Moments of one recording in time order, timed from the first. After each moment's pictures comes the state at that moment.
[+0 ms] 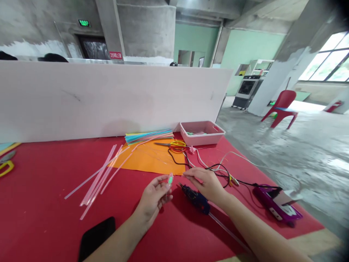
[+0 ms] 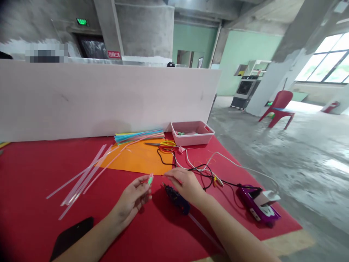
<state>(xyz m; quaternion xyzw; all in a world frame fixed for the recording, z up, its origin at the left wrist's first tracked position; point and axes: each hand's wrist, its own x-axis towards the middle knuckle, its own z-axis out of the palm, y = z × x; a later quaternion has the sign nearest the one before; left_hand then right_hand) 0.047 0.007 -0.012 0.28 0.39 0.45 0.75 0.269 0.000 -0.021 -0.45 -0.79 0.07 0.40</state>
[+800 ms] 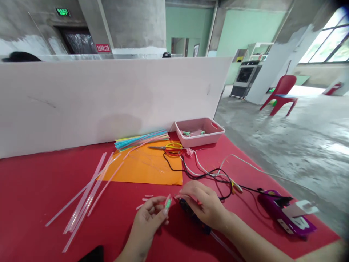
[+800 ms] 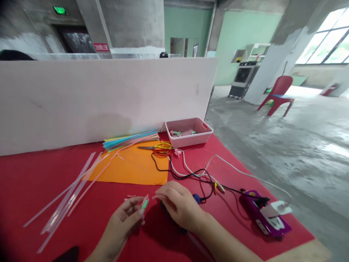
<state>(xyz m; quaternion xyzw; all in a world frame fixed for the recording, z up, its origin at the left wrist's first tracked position) 0.049 -0.003 -0.027 0.36 0.49 0.43 0.66 0.257 -0.011 -0.017 -0.40 -0.78 0.07 0.47</state>
